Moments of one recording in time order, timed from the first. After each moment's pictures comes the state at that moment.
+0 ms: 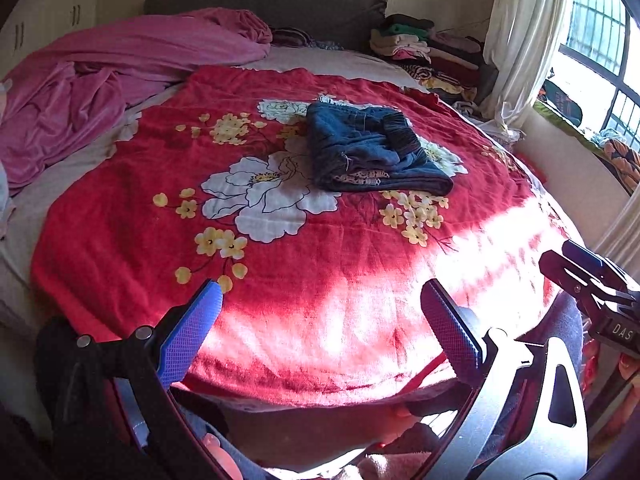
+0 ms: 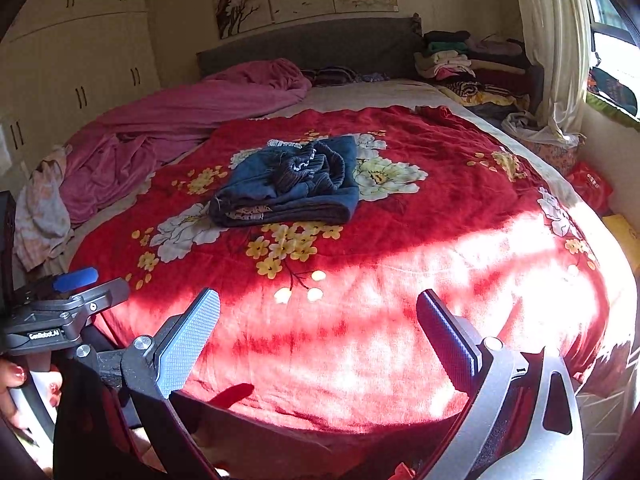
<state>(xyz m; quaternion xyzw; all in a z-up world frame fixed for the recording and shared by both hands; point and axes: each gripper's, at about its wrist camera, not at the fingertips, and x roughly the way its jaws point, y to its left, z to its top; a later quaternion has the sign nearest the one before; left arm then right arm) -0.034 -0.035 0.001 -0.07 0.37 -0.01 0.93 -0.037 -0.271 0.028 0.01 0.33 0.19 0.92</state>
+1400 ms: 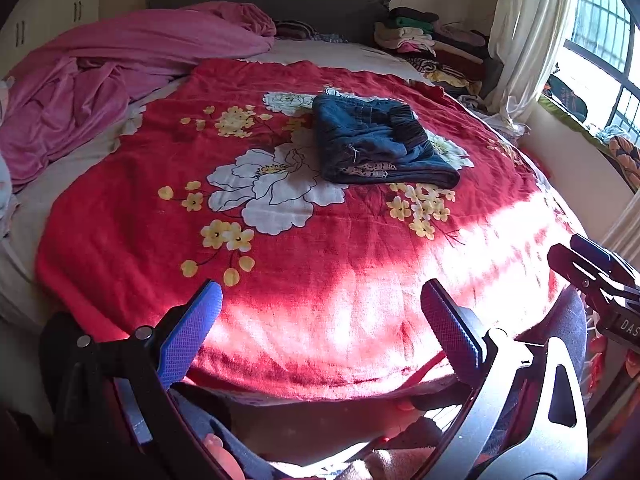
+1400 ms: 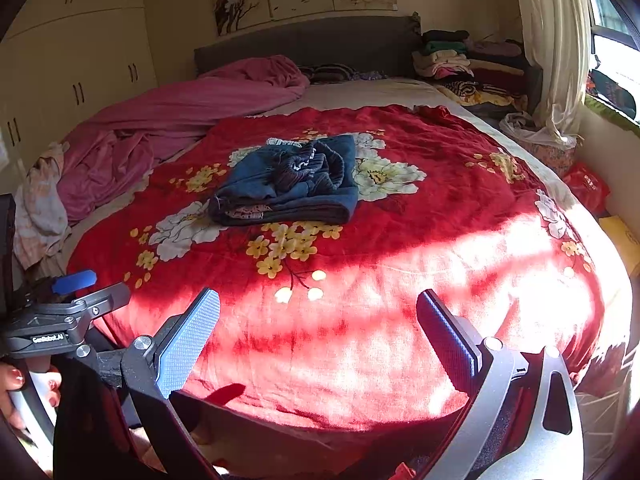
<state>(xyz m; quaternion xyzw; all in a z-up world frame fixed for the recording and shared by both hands) -0.035 -0.034 0.000 -0.07 0.39 0.00 0.92 -0.040 -0.271 0.032 0.01 0.33 0.19 0.92</state>
